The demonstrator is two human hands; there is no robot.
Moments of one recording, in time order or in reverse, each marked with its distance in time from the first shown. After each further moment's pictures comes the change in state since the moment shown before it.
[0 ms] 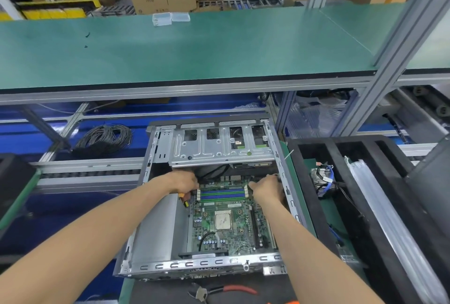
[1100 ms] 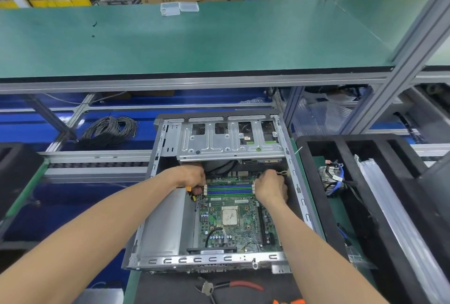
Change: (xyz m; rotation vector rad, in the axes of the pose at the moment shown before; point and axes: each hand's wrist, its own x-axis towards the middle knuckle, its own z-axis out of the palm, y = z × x) left_hand 0.006 -0.002 0.001 -0.118 -0.066 0.021; right_hand -0.004 0.001 0.011 -0.325 0.054 -0.156
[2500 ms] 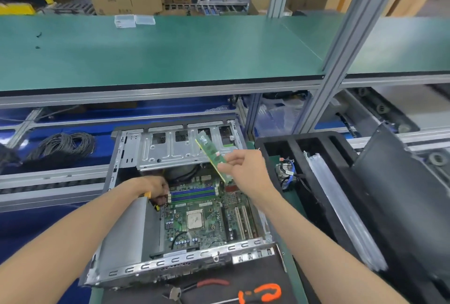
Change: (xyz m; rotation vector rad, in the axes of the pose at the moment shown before) left_hand 0.001 -0.002 0.004 0.094 -0.018 -0.029; right_hand -0.051 0.002 -0.097 0.613 0.009 -0.348
